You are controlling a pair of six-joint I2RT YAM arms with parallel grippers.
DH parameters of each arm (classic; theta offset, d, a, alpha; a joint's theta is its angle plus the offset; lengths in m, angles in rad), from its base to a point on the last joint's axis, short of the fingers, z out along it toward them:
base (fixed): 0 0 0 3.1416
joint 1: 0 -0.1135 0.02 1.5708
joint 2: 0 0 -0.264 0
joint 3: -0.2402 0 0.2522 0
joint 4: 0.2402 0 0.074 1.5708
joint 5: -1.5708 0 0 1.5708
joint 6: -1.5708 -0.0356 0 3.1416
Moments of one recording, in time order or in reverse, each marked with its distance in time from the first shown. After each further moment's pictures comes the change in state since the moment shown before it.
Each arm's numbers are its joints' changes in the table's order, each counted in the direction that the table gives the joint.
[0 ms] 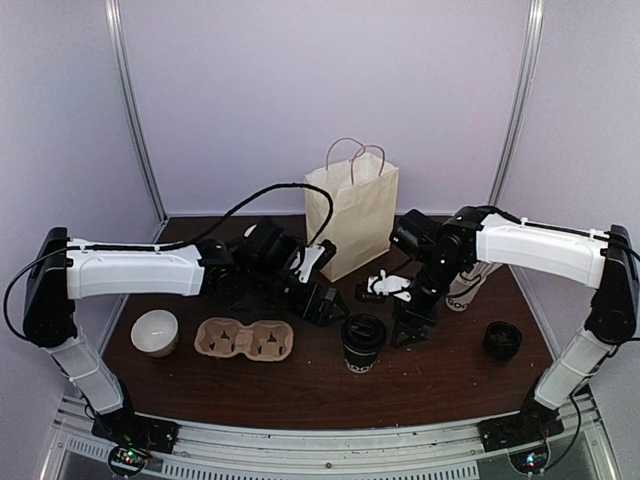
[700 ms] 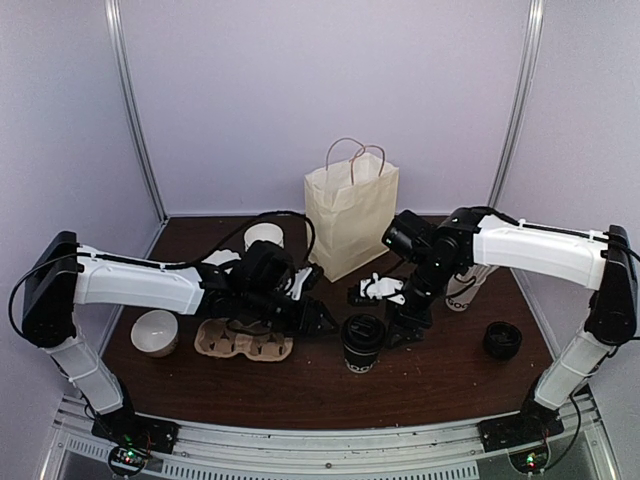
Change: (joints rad) left arm -0.018 -0.015 0.196 -0.192 -0.137 0.311; right arm -0.055 -0.003 -0.005 -0.017 -0.039 0.023
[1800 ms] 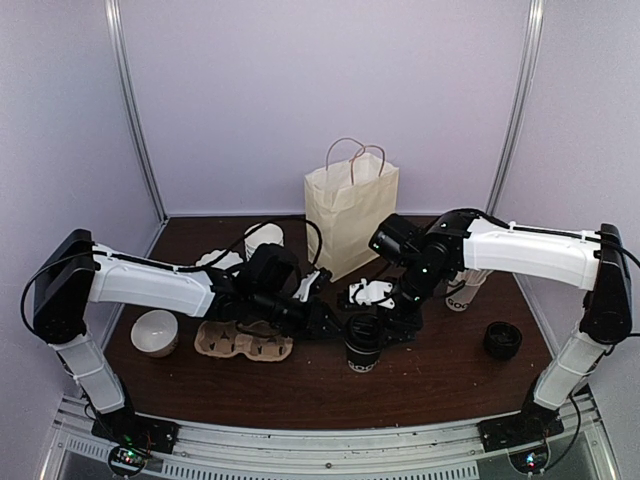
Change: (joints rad) left arm 0.000 0.064 -0.005 -0.126 -0.118 0.096; right arm -0.065 0.040 -0.032 -0.046 -0.098 0.019
